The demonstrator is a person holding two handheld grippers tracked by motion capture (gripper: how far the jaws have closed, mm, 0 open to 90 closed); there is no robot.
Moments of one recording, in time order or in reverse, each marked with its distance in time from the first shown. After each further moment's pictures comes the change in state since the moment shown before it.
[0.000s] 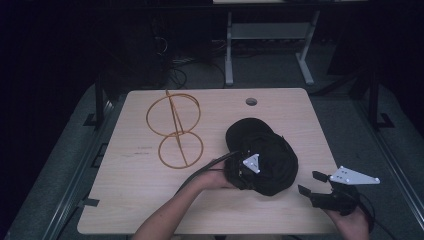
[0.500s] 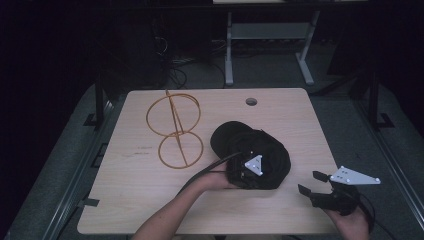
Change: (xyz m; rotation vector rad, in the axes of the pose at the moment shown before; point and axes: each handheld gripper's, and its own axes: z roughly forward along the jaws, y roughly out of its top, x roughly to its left) left arm -0.009 0.011 -0.009 -0.038 0.005 0.014; right arm 0.001 0.000 -0.001 -0.005 -0.005 0.006
